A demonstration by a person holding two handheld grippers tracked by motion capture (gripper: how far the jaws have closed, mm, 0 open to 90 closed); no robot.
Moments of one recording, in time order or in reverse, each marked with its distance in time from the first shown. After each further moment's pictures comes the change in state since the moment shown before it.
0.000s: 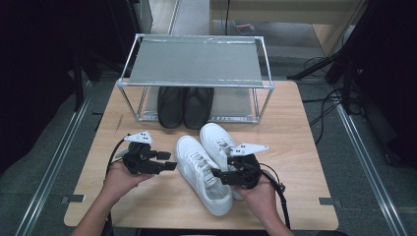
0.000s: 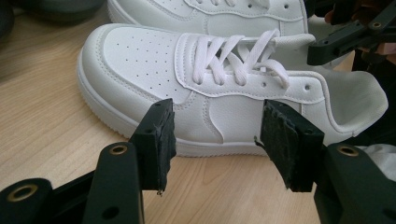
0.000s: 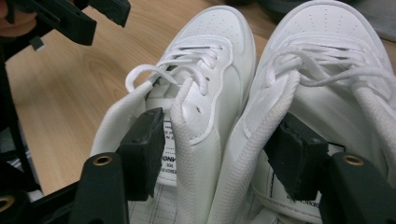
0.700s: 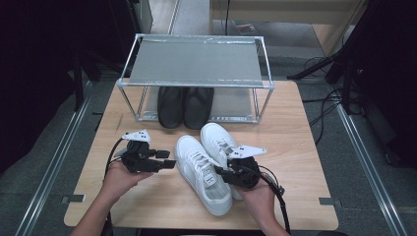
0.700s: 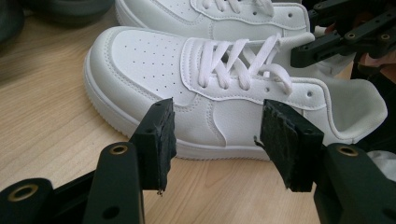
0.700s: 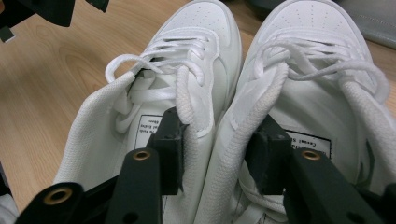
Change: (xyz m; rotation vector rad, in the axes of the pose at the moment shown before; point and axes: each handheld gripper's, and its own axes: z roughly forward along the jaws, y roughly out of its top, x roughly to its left) left arm 0.005 0.000 -0.002 -0.017 -0.001 -0.018; right arm 0.003 -0.005 0.004 0.001 -0.081 -0.025
